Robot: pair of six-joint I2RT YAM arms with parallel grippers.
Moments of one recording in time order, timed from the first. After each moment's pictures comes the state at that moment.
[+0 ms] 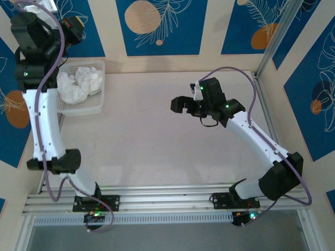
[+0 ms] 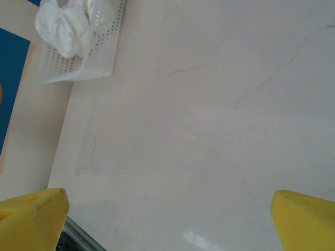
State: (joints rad) left arm 0.04 1.68 2.42 -0.79 0.29 -0.47; right arm 0.49 1.38 1.30 -0.64 -0.31 0.58
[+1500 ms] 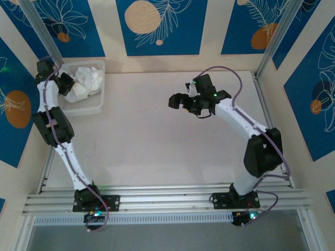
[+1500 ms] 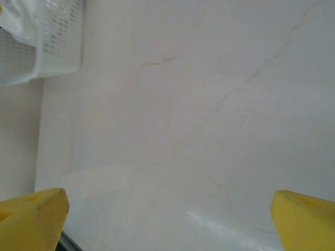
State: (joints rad) left arm 0.39 2.31 2.23 -0.74 0.37 -0.63; right arm 0.42 1.62 1.39 -0.61 -0.41 0.55
